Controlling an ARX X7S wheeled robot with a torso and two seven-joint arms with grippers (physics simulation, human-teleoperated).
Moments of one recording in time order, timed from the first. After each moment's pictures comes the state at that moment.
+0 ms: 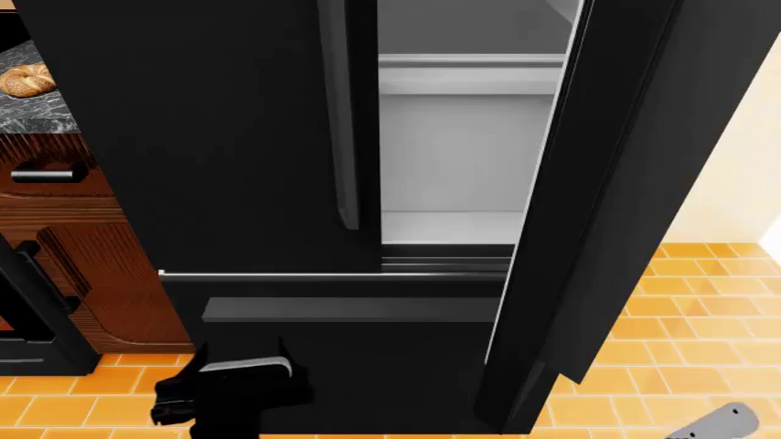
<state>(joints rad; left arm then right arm) -0.08 -0.25 0.32 -0.11 -0.23 -0.01 -0.45 1.00 1.47 -1.85 -0.49 1.28 0.17 0.42</state>
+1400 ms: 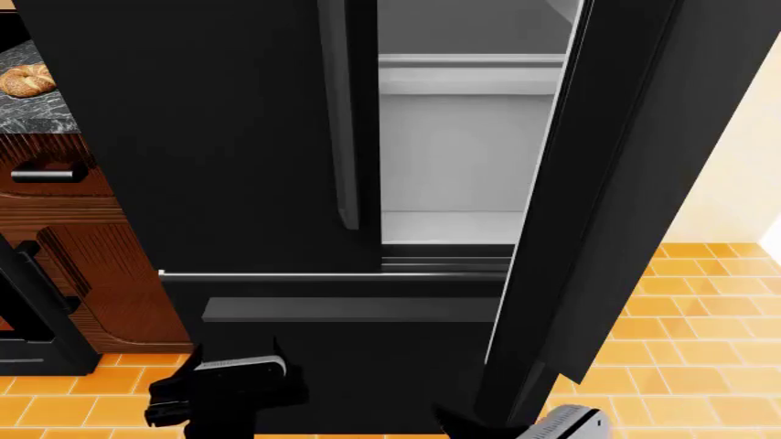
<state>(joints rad) -0.08 -0.28 0.32 -0.08 -0.26 -0.05 -0.47 0.76 0.90 -1.86 -0.67 0.87 -0.42 0.83</state>
